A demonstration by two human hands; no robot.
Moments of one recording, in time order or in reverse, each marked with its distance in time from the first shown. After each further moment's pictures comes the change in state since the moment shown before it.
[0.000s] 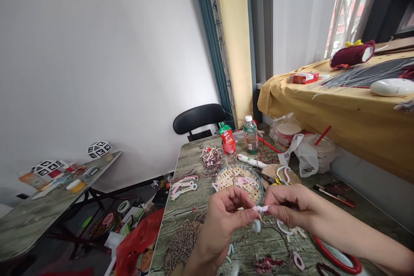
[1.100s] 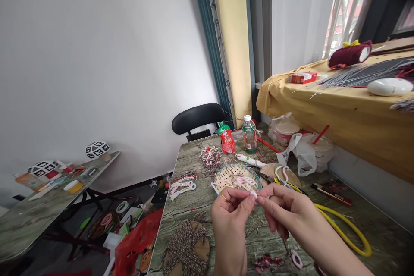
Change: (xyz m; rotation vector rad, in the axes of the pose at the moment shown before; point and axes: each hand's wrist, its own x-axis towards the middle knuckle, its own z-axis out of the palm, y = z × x) left_hand 0.002 -0.026 0.026 -0.010 0.451 0.190; right_hand 0.010 0.006 0.040 0.338 0.347 0.188
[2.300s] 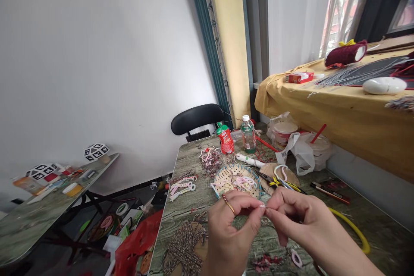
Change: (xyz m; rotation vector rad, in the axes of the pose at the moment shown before) left_hand 0.000 0.019 -0.011 0.517 -0.282 0.672; right_hand -0.017 -0.011 -0.005 -0.128 0.002 -0.067
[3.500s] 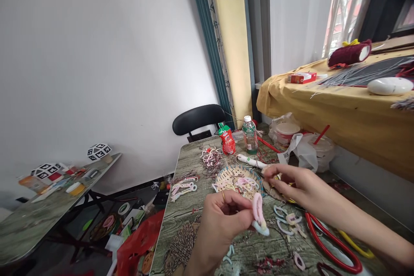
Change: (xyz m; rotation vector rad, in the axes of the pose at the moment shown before) left_hand 0.011 0.006 -0.014 -0.623 -0.085 -0.747; right_hand 0.039 0.009 -0.046 -0.640 0.071 -0.255
